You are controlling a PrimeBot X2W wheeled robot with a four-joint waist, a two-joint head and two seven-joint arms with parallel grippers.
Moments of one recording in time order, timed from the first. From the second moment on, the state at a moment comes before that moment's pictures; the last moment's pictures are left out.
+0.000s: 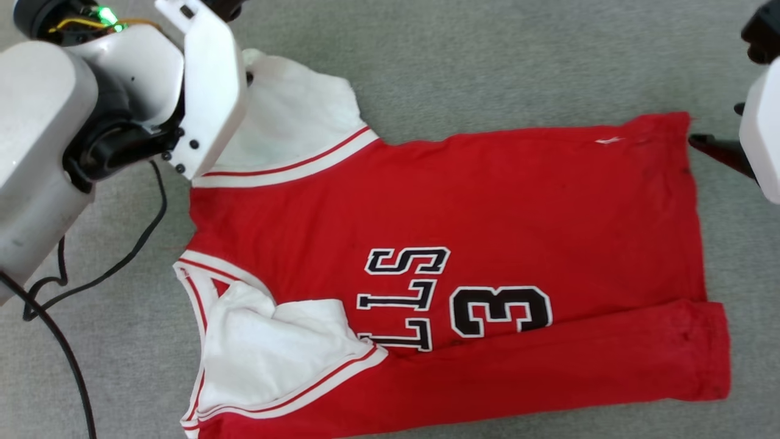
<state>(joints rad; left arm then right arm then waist) -1.29 0.75 -1.00 0.16 -0.95 -0.13 0.80 -1.04 -0.84 0.77 0.21 0.87 0.13 0.91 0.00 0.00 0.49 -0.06</state>
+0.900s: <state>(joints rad) -1.21 0.81 -1.06 0.11 -1.00 -0.12 0.62 -0.99 -0.81 0.98 0.35 1.02 0.13 0.50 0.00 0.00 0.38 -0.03</state>
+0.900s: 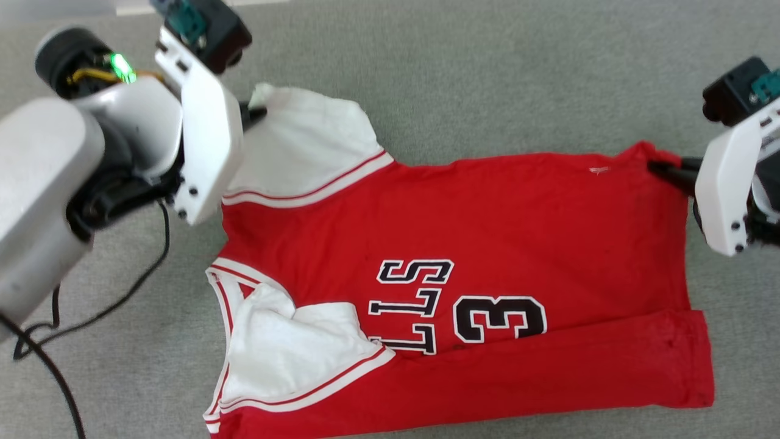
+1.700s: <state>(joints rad) -0.65 1.06 -1.21 -0.22 -1.11 0.08 0.45 -0.59 -0.94 1.04 0.23 1.11 0.13 0.30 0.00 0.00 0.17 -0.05</state>
